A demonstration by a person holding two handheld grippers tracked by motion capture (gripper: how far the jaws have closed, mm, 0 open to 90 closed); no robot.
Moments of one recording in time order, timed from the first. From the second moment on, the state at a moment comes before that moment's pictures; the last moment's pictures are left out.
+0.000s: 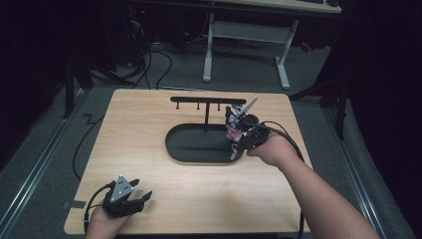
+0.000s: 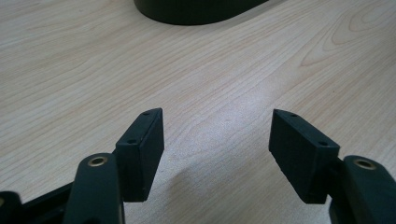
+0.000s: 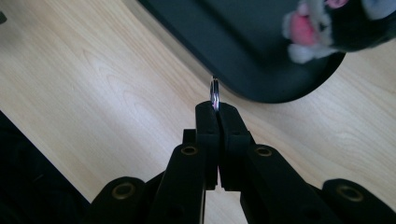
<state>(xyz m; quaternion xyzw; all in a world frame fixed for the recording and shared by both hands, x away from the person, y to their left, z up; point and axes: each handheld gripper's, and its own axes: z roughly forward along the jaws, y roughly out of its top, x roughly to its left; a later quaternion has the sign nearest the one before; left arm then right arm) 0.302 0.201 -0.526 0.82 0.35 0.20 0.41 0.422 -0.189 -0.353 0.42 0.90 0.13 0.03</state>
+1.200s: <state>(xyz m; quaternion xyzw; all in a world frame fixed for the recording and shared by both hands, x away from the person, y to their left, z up) 0.301 0.202 -0.525 0.82 0.35 0.20 0.41 0.504 -0.150 -0.318 0.44 0.89 0.13 0.03</state>
